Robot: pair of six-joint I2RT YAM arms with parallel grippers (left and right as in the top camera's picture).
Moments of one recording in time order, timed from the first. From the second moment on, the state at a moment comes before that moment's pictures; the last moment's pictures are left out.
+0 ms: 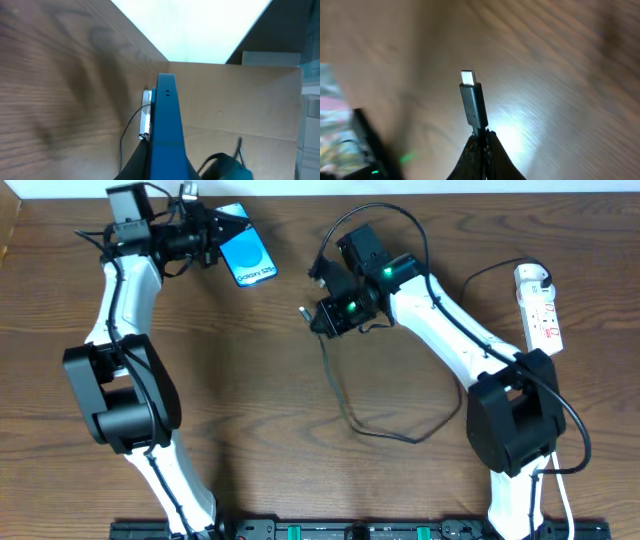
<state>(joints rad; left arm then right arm) 0.19 2.11 1.71 -0.33 1.23 -0.83 0.53 2.08 1.73 -0.81 -0.57 0.10</state>
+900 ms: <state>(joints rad) 0.13 2.11 1.71 0.18 1.28 -1.20 0.49 2.07 1.73 -0.38 -1.00 0.38</state>
